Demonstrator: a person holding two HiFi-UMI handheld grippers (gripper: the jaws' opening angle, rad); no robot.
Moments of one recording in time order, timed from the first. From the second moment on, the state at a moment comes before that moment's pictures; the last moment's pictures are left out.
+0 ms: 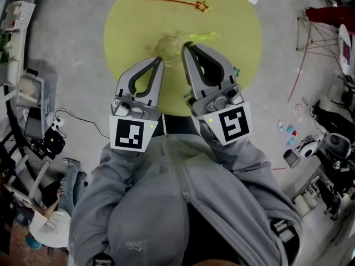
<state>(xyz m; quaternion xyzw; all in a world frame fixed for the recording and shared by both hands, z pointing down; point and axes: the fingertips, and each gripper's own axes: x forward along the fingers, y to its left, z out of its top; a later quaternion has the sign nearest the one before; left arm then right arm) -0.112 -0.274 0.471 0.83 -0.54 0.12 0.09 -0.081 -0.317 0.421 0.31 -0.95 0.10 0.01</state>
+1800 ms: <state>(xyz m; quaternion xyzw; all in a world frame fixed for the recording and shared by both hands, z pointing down) -0.117 -0.274 0.543 0.81 -0.55 0.11 0.15 -0.092 -0.316 0.557 0.33 -0.91 0.20 0.14</state>
